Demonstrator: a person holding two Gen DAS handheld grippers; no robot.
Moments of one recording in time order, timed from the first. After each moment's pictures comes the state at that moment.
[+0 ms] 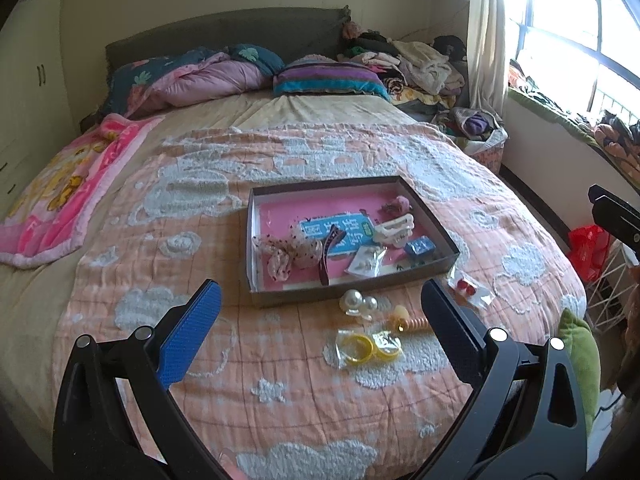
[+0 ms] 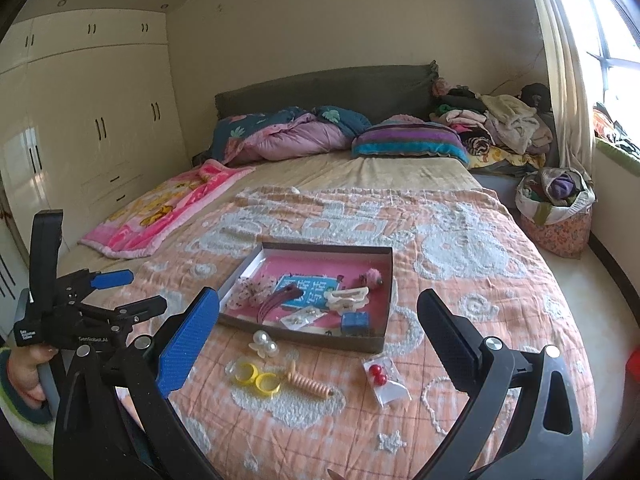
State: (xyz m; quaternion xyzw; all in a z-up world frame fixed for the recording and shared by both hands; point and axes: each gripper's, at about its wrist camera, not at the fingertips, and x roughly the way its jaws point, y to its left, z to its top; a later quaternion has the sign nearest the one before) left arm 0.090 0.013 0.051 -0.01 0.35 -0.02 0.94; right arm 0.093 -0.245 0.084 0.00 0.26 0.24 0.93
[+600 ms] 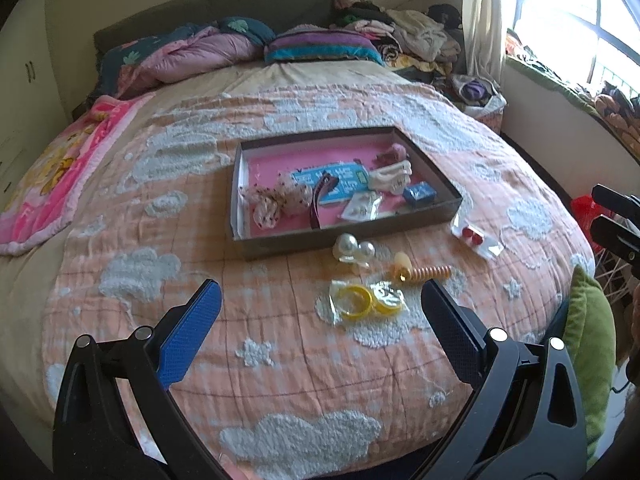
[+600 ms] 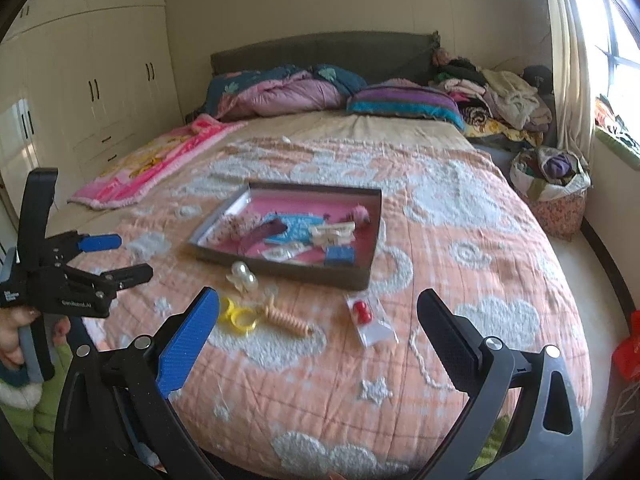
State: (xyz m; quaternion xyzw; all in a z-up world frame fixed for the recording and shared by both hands) left arm 0.081 0.000 0.004 0.01 0.40 -0.02 0.92; right arm 0.080 -0.255 0.024 -0.04 0.33 0.23 0.92
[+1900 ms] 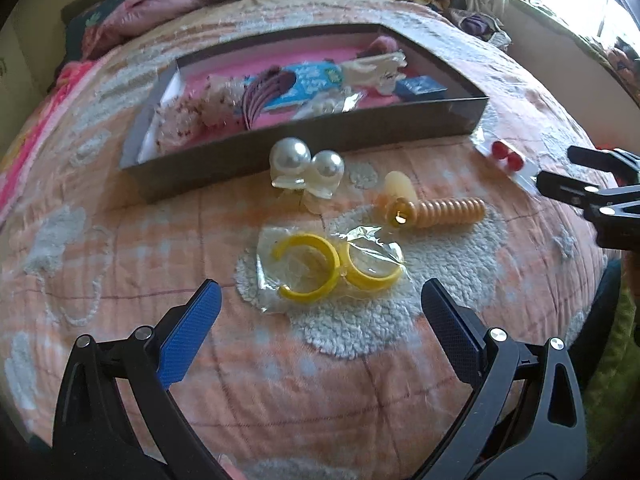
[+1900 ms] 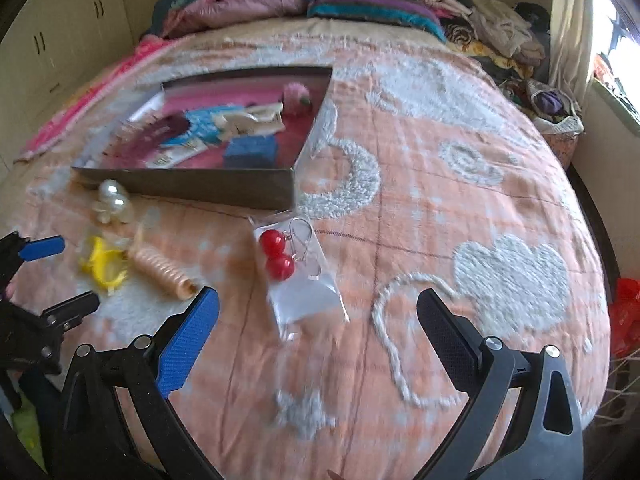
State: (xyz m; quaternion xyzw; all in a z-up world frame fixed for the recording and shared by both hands) left arm 0.139 -0.043 -0.108 0.02 0.50 -0.04 0.87; right arm 0.189 -0.258 -0.106 -0.08 0.47 0.16 0.86
